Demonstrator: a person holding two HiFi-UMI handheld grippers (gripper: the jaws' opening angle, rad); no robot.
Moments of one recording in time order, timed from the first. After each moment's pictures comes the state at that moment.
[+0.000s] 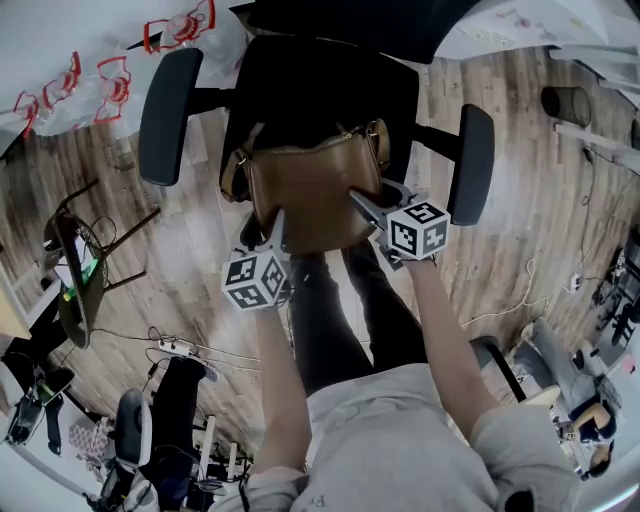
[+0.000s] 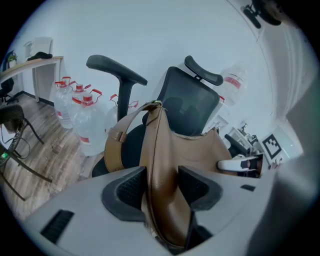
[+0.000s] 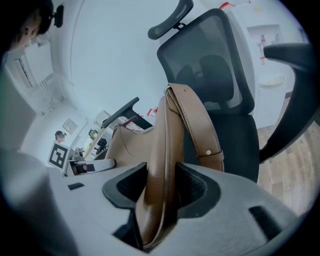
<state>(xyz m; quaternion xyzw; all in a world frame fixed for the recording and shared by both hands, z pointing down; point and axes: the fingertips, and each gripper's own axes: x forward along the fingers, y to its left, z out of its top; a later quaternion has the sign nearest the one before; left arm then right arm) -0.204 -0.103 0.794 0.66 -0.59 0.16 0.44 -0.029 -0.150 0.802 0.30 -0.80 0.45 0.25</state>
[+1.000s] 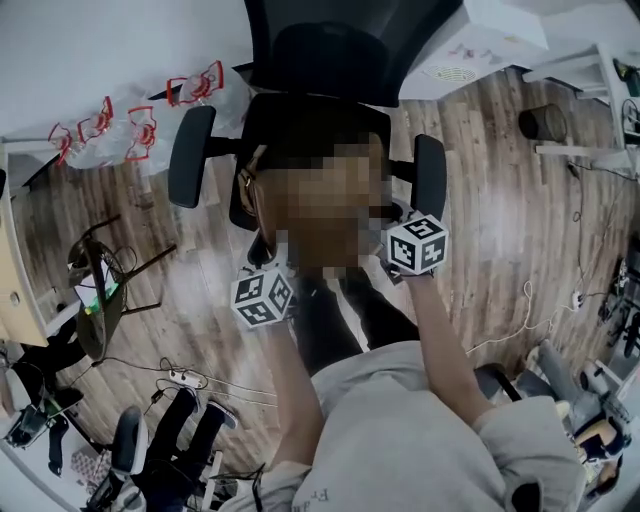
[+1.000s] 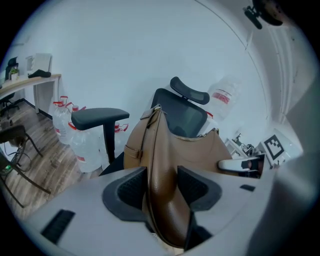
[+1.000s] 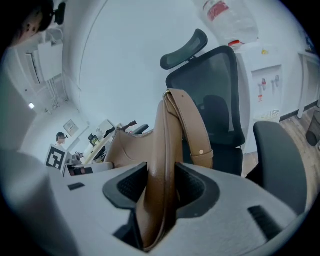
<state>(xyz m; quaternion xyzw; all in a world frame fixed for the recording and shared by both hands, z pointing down) -0.167 -0.135 0.661 0.68 -0.61 0.12 0.39 0.010 -0.187 0.664 0.33 -0.83 0.40 0.21</state>
